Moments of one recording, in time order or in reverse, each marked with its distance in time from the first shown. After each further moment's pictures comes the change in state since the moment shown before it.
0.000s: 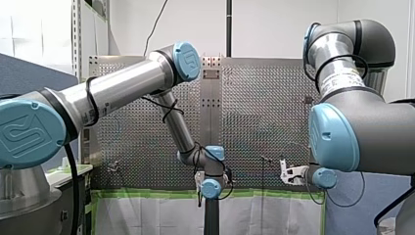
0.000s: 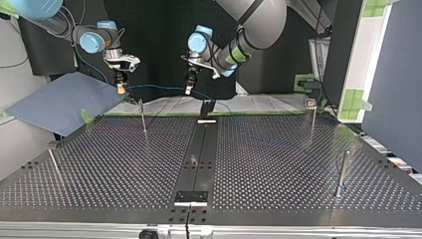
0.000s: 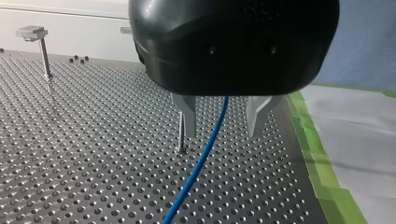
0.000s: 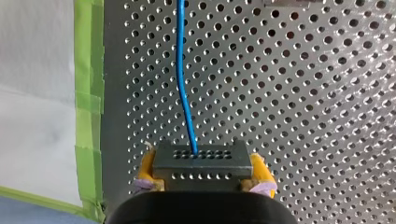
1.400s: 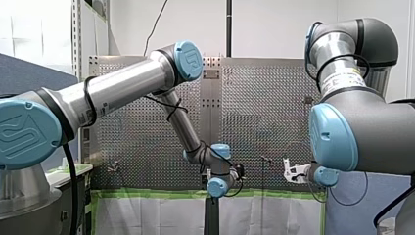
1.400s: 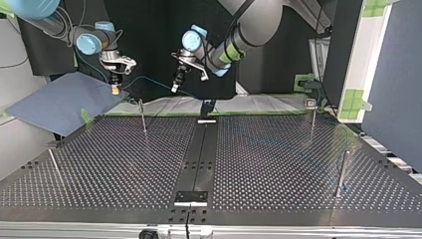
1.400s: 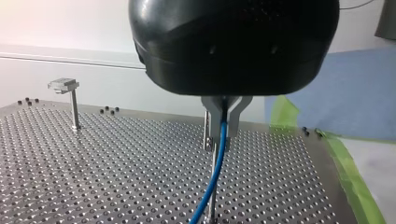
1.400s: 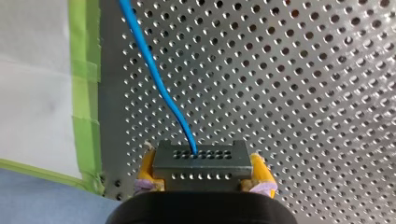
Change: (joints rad) left arm -0.041 -0.007 0.057 0.036 0.111 -0.059; right arm -0.019 -0.011 -0.015 0.027 0.052 -0.003
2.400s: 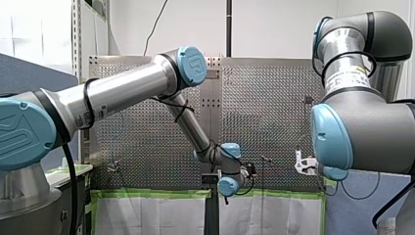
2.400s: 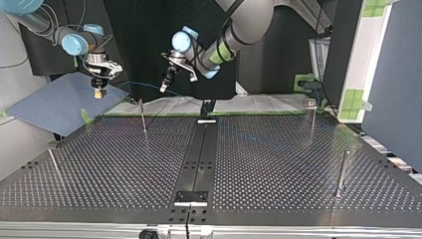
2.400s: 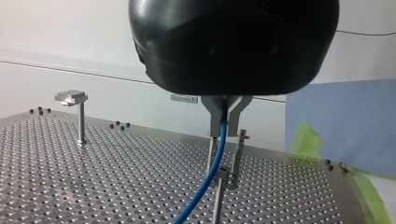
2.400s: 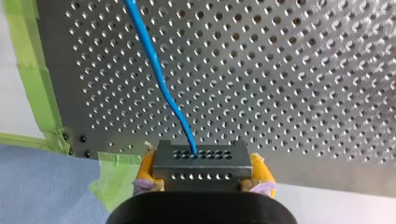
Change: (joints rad) left arm -0.041 -0.048 0.131 -0.066 0.018 -0.090; right arm -0.079 -0.034 -0.020 -0.019 0.013 0.079
